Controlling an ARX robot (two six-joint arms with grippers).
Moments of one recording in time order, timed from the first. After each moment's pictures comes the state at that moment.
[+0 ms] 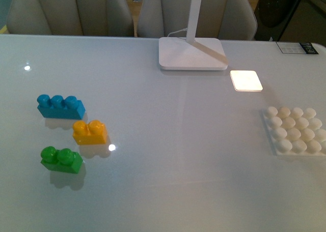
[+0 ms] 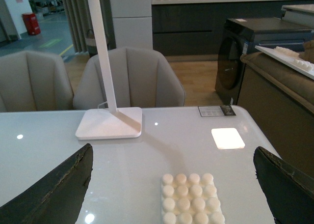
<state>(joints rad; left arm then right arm) 0.00 0.00 0.01 0.00 0.00 0.00 0.00 0.00 0.01 0.00 0.00 0.00</state>
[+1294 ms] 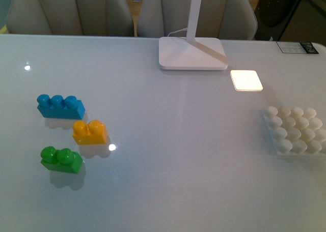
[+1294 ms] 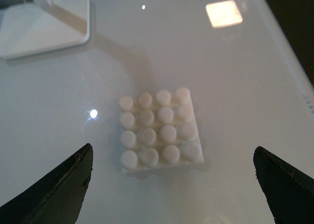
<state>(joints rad) 0.00 0.00 0.01 0.00 0.00 0.00 -0.30 1.53 0.43 0.50 -0.21 -0.08</state>
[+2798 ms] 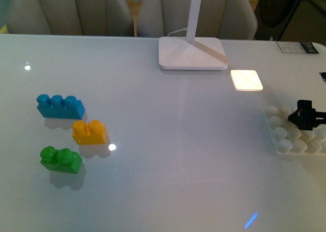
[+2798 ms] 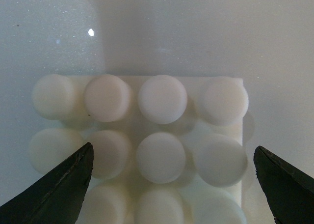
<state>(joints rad) 0.00 0.00 0.01 0.00 0.00 0.00 -0.23 2.36 1.10 0.30 -0.20 -0.22</state>
